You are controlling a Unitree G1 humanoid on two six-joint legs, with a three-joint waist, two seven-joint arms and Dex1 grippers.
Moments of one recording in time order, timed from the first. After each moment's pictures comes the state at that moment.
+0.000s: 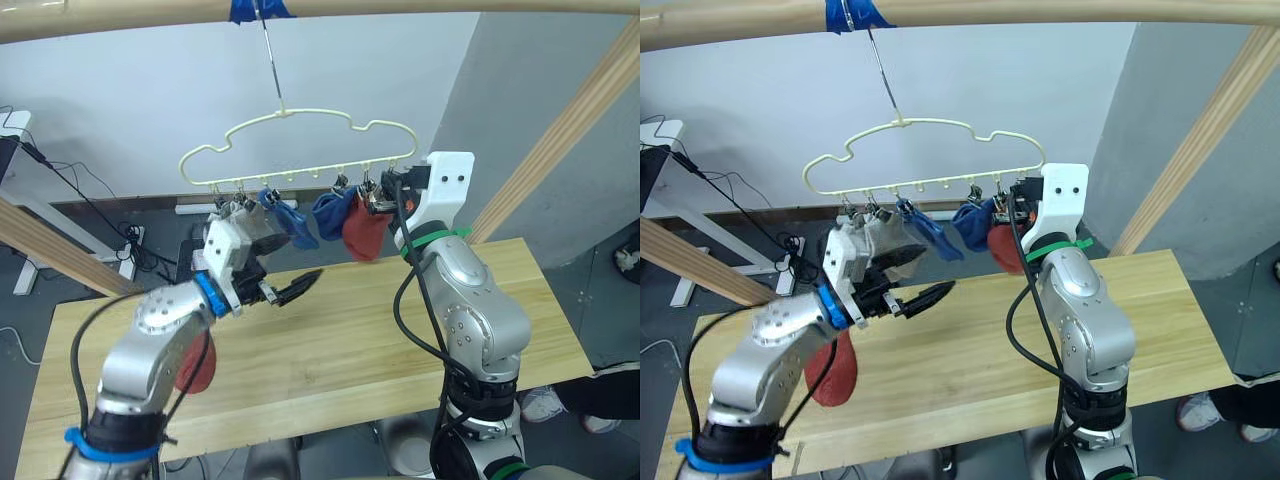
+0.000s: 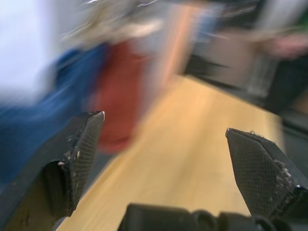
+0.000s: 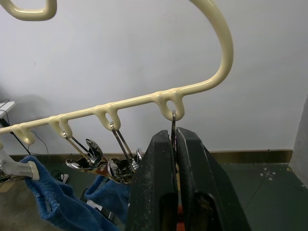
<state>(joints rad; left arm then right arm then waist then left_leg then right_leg) -0.11 0.50 0.07 -0.34 -0.40 0.43 -0.63 -0.52 0.14 0.04 -0.53 0.14 0.86 -0.04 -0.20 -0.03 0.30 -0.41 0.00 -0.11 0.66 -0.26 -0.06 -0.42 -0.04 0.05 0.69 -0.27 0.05</state>
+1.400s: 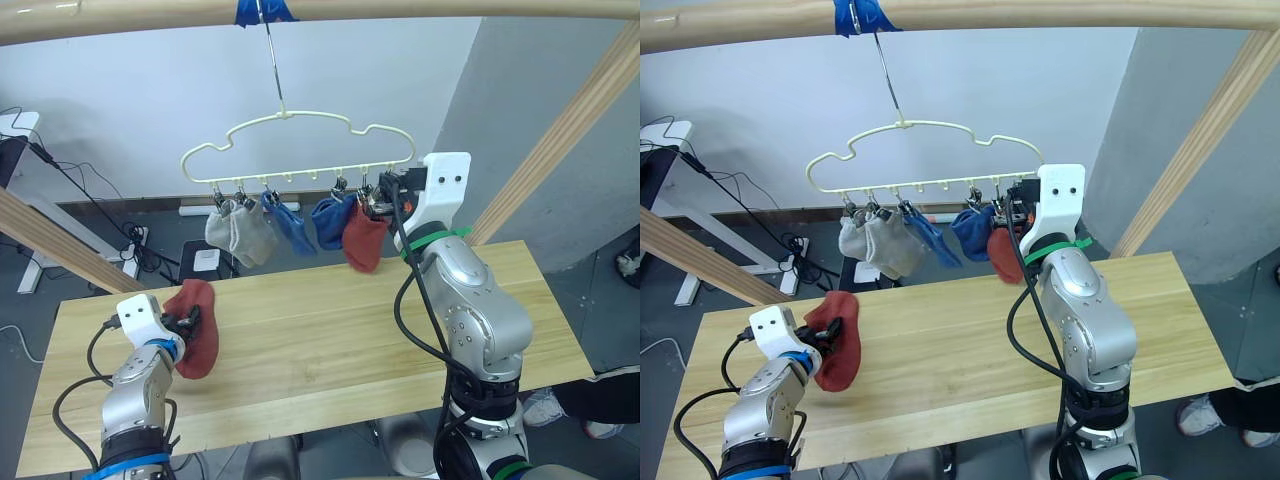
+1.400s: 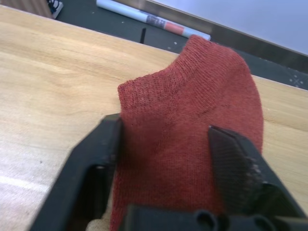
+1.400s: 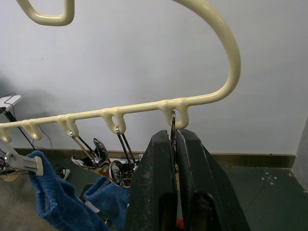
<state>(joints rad) -0.12 0.35 0.38 0.28 -0.26 0.36 -0.19 -0.52 0.12 0.05 -0.53 0.14 0.87 -0.02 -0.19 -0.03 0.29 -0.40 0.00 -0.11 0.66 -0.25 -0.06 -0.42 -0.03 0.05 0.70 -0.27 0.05</state>
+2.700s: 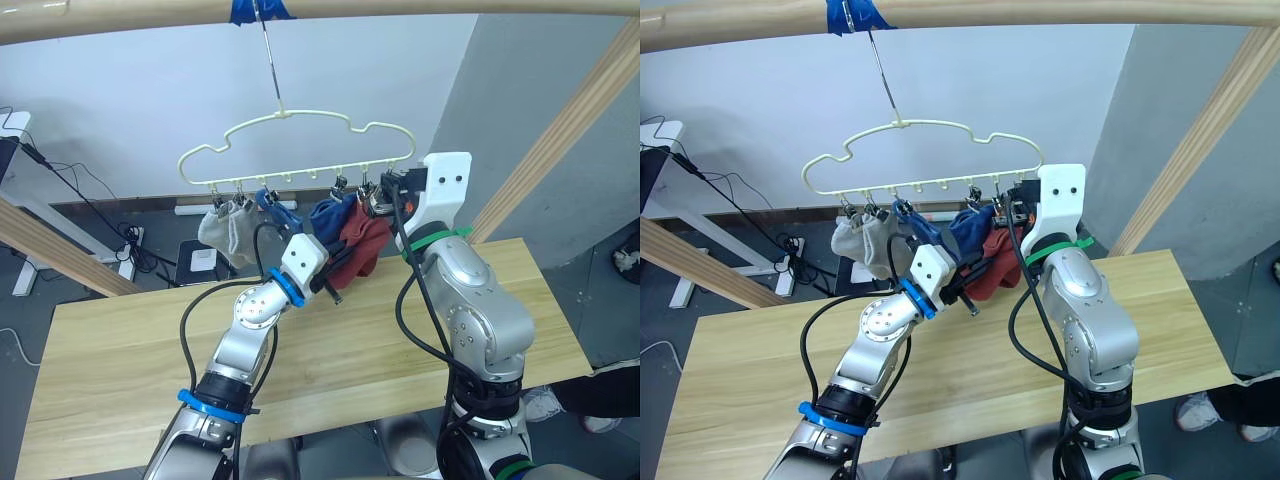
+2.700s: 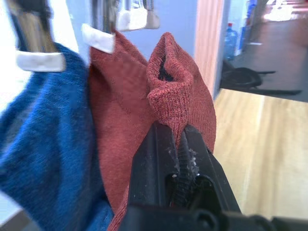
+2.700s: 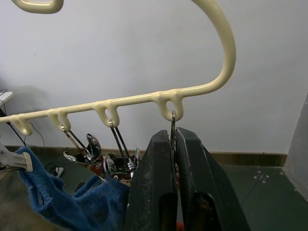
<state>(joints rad) -0.39 0.21 -0.19 0.17 0.03 -0.23 -0.54 -0.52 0.10 0.06 -0.54 0.14 0.88 -0.03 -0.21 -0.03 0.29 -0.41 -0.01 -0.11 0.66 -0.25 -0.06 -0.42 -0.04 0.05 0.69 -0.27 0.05</state>
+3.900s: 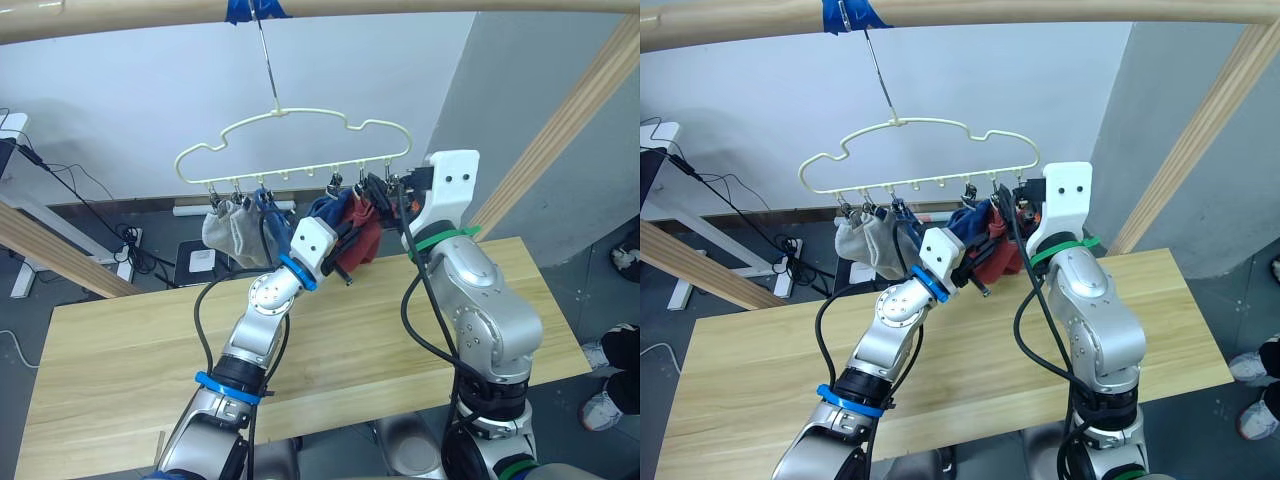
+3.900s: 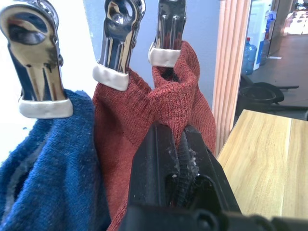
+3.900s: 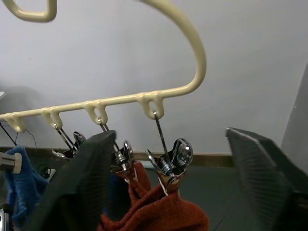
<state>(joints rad) -0.47 0.16 -0.19 0.23 0.04 -0.22 -0.48 -0.52 0.05 0.04 -0.59 0.14 0.90 -0.02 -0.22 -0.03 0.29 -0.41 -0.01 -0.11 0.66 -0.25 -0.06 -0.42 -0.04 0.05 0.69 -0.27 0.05</state>
